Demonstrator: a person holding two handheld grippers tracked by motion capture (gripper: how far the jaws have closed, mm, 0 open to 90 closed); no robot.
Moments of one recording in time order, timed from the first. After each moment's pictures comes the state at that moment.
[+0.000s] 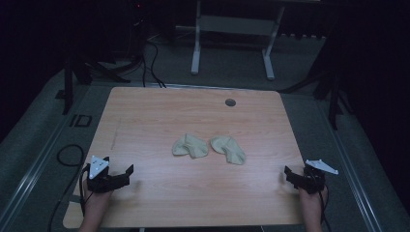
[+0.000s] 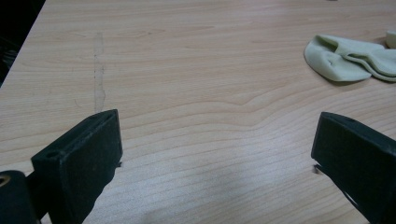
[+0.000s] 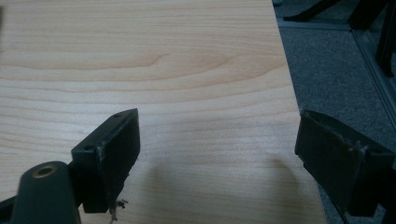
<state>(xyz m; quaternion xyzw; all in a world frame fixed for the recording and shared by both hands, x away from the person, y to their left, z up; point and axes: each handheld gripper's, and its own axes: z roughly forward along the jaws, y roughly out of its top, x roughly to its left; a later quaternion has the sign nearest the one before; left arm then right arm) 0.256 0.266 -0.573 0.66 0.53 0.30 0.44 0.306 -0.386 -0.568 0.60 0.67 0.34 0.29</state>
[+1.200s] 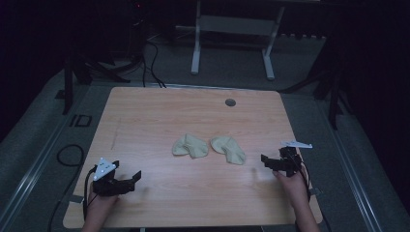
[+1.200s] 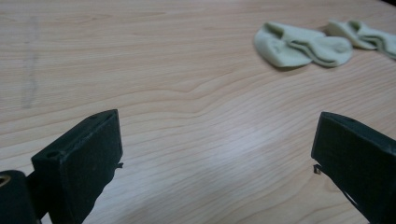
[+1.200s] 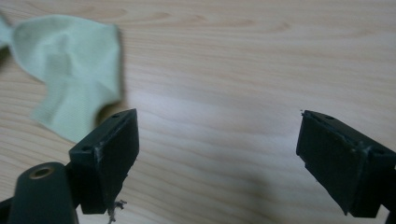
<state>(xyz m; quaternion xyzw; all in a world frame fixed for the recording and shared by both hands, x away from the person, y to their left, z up) 0.250 0.250 -0.571 0.69 0.50 0.23 0.46 0.354 -0.311 -0.531 0.55 0.74 0.34 0.20</state>
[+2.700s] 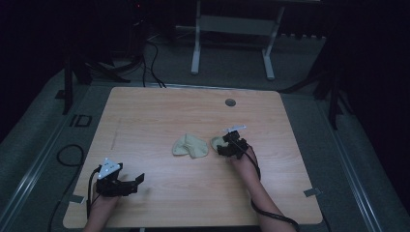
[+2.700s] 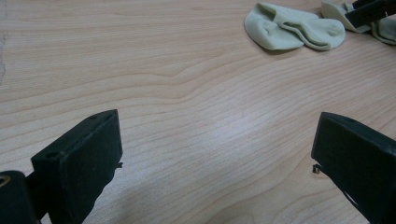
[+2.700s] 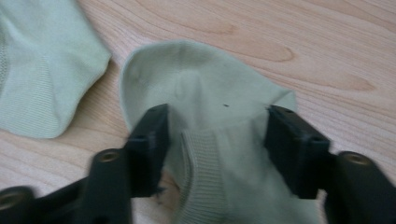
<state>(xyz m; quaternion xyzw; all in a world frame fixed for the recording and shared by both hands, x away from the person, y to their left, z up) 0.252 0.242 -0.573 0.71 0.51 0.21 0.44 0.415 -0.154 -0.553 0.47 0.82 0.27 0.19</state>
